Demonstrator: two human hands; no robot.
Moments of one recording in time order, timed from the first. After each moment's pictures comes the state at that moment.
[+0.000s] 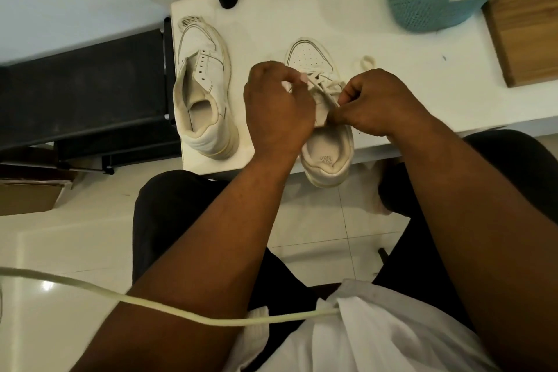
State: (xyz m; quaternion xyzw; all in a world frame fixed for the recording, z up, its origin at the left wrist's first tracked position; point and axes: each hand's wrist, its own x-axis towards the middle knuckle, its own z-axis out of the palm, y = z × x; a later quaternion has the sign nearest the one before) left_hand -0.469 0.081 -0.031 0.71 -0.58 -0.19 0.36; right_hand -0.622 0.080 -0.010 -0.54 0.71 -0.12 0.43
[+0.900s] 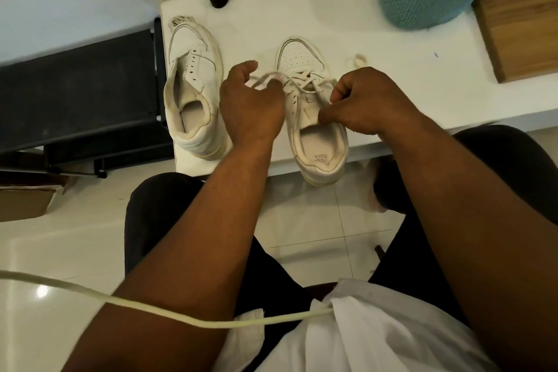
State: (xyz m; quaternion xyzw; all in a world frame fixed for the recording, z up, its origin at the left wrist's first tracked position) left_hand -0.450 0.069 -0.031 0.77 -0.42 -0.31 0.36; right_hand -0.620 0.081 -0.012 -0.55 0.71 -0.12 0.42
